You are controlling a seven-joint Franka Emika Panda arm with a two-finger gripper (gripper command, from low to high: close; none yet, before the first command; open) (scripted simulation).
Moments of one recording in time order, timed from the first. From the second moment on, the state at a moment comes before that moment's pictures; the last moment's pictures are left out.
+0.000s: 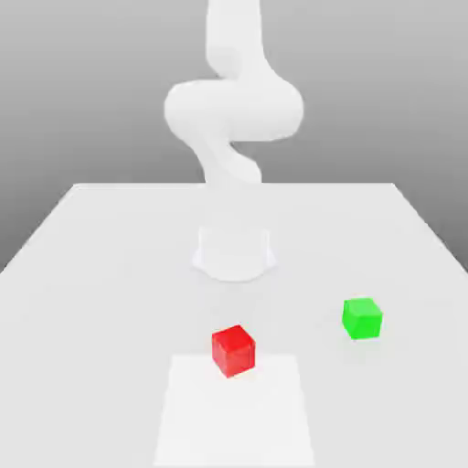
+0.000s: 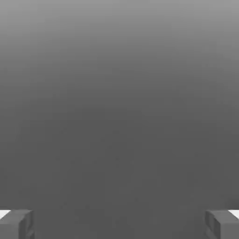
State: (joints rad) arm 0.01 -0.74 0.00 -2.37 -0.02 2.35 0.76
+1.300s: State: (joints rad) arm 0.04 -0.06 -0.05 -2.96 -0.03 2.91 0.29
